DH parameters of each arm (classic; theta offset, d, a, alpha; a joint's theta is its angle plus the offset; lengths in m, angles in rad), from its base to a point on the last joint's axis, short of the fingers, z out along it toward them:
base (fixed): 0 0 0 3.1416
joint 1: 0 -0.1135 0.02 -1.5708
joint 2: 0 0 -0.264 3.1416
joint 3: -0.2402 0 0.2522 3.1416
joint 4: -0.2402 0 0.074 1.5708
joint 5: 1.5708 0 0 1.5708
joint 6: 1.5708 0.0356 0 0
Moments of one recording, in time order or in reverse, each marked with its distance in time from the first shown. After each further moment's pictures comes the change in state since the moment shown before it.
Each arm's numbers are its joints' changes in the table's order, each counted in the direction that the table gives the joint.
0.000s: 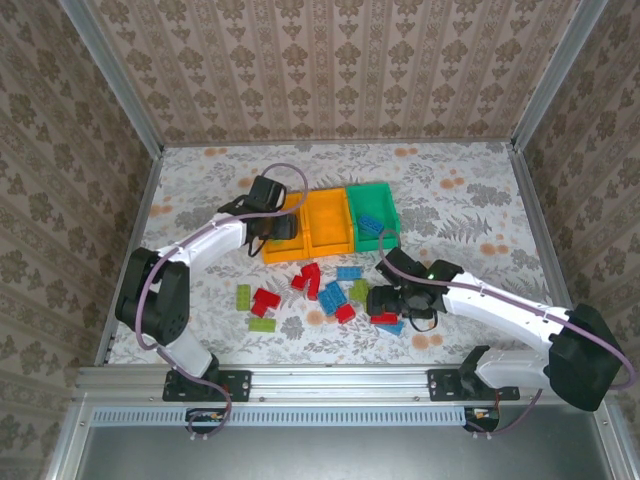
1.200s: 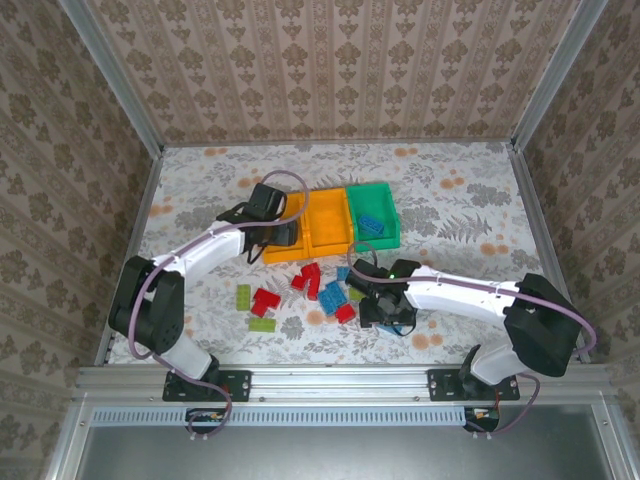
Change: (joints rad) left arm 0.023 0.065 0.072 0.016 -0.039 0.002; right arm -0.144 -0.254 -0.136 -0.098 0.070 0.090
